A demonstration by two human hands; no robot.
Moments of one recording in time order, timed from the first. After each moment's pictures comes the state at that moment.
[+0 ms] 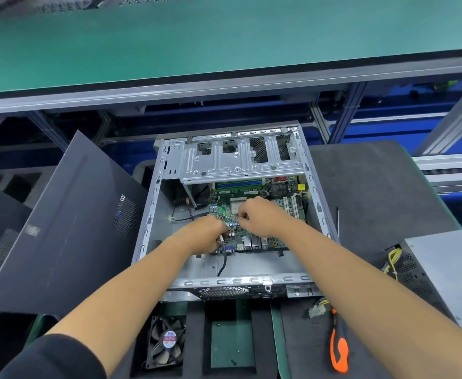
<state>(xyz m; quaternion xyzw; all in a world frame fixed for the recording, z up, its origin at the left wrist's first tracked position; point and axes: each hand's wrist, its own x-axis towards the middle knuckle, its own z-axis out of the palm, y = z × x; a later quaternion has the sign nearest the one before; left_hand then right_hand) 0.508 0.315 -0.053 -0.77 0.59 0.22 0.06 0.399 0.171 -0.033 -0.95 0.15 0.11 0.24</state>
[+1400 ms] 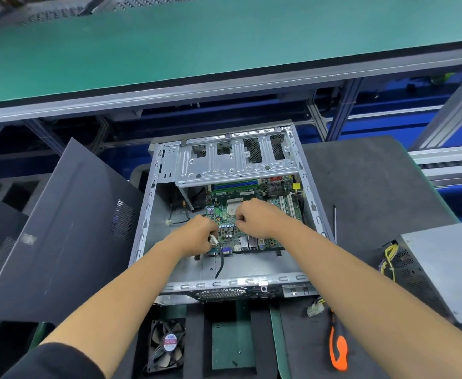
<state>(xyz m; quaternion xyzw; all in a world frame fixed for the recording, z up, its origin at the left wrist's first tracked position) 0.514 0.323 -0.051 -0.81 0.54 0.24 0.00 0.395 0.171 -0.028 -0.95 0.15 0.12 0.24</state>
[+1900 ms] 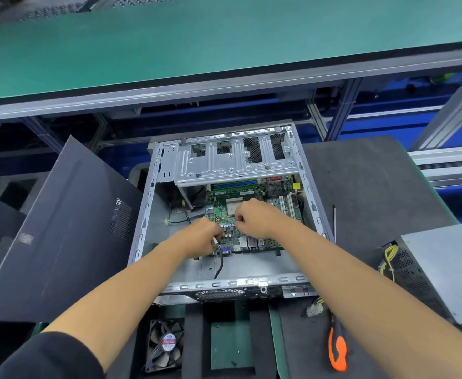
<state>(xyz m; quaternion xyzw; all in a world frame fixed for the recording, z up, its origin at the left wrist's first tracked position) 0.507 0.318 -0.054 -0.78 0.58 0.23 0.02 0.397 0.172 -0.028 -0.95 0.14 0.13 0.24</state>
